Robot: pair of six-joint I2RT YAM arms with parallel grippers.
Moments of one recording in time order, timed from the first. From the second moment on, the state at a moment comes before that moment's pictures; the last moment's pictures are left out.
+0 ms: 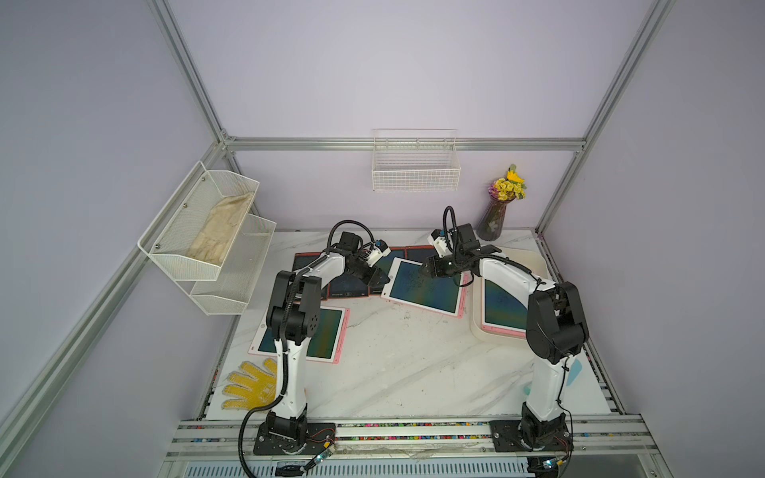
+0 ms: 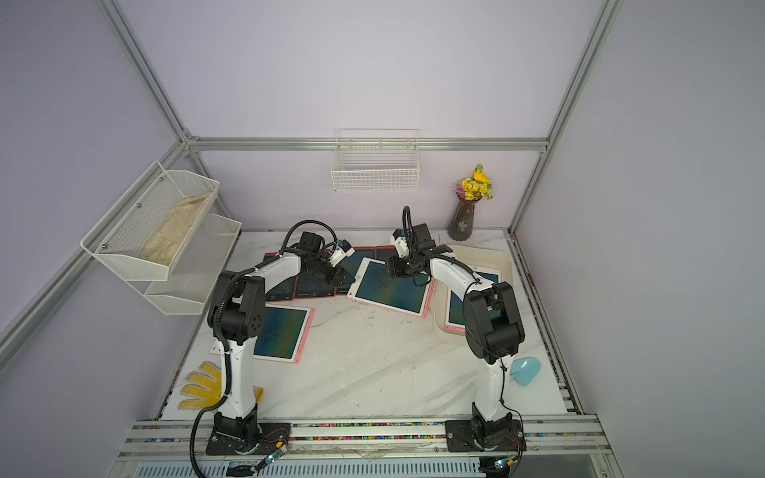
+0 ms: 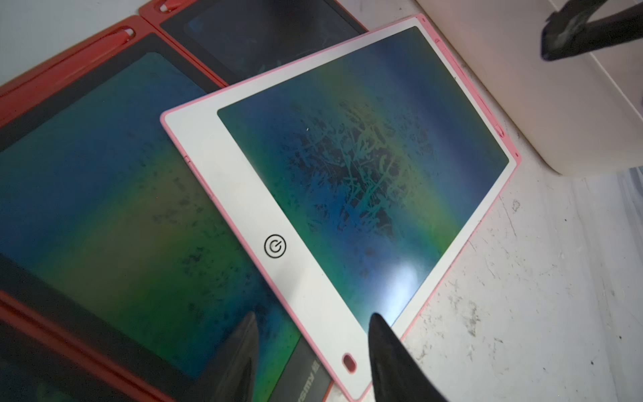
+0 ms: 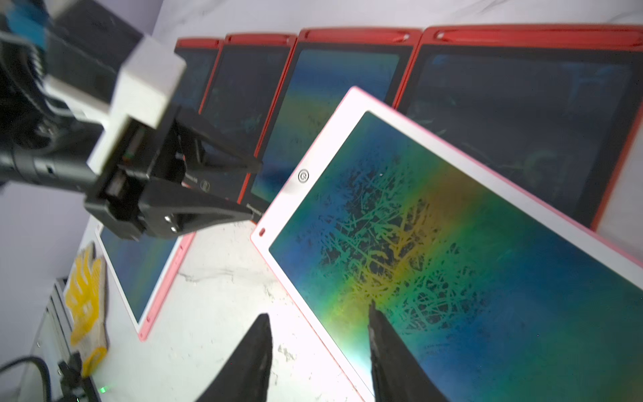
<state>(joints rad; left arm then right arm) -0.24 2.20 1.67 -0.51 0.65 0.39 0.32 1.94 1.53 -0.45 -0.45 0.23</state>
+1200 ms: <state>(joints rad) -0.31 2.32 1.83 -0.54 0.40 0.24 0.25 1.86 1.17 -0.18 -0.22 0.56</state>
